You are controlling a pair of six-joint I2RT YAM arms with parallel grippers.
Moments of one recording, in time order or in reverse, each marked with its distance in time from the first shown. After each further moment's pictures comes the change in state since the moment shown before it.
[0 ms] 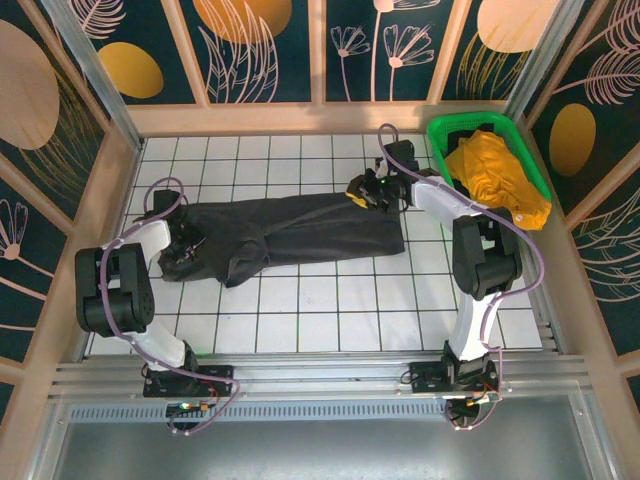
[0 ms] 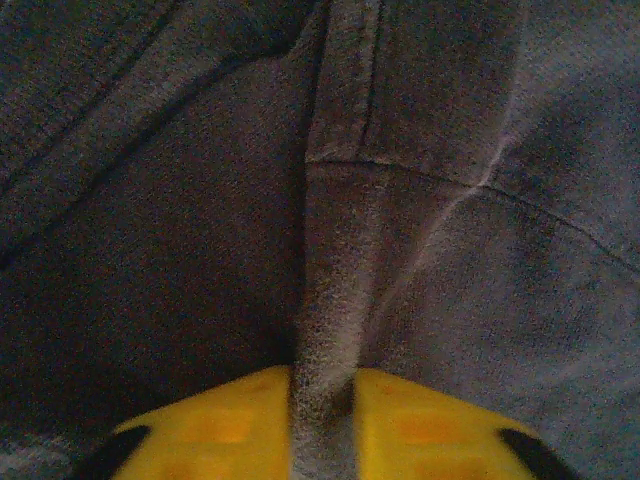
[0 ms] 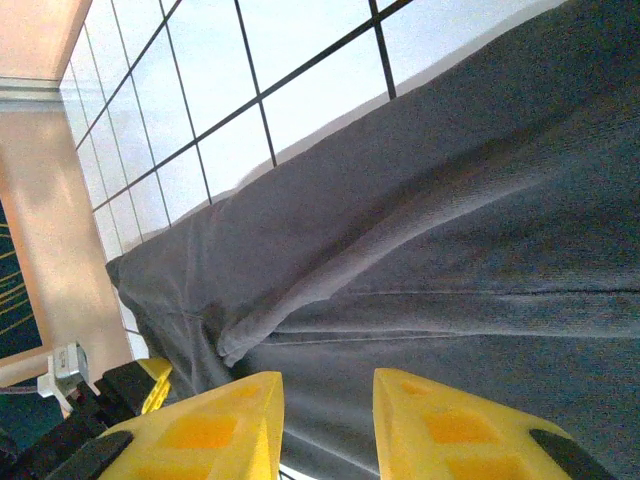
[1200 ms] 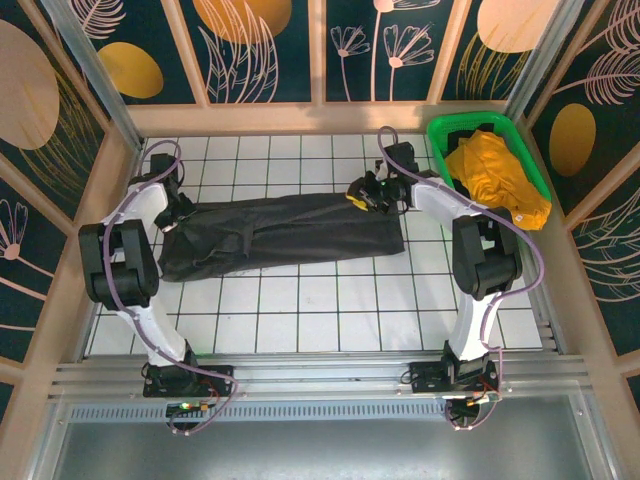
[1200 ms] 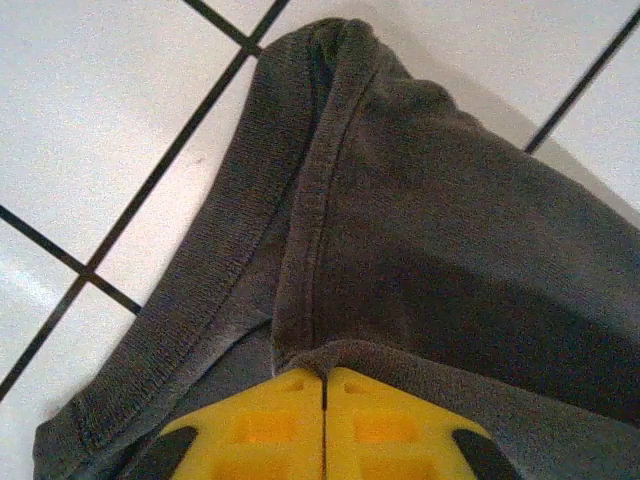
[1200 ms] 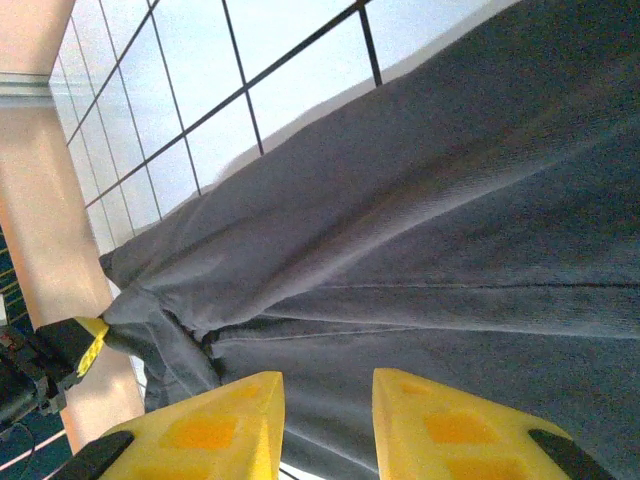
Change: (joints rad) left arm -0.001 0.200 0.416 -0.253 -0.233 0.130; right arm -0.001 0.000 -0.020 -0.001 -0.003 0.000
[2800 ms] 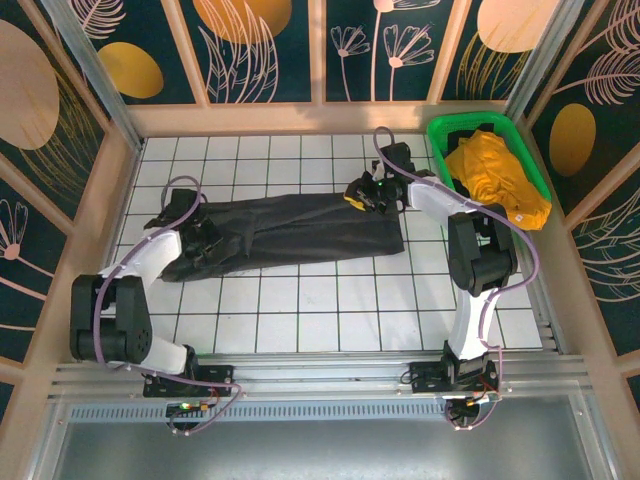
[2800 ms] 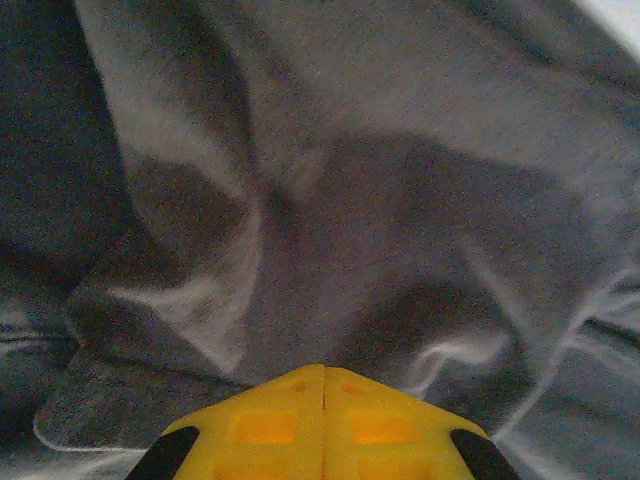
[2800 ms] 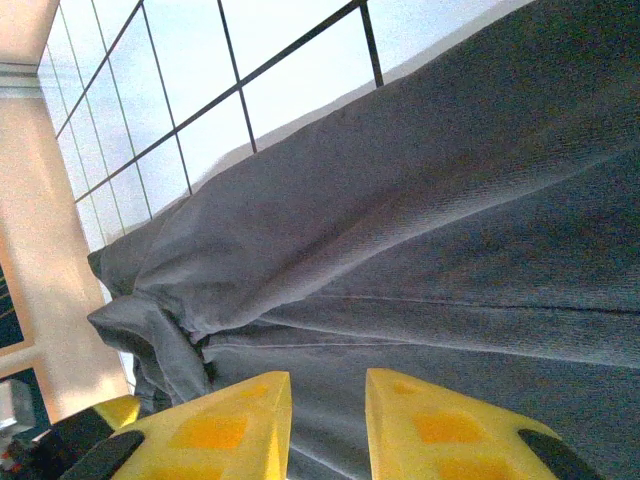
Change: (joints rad) left arm -0.172 -0.385 -0.440 0.210 0.241 -0.180; right arm 0.010 0.039 0.027 0.005 0.000 -0.018
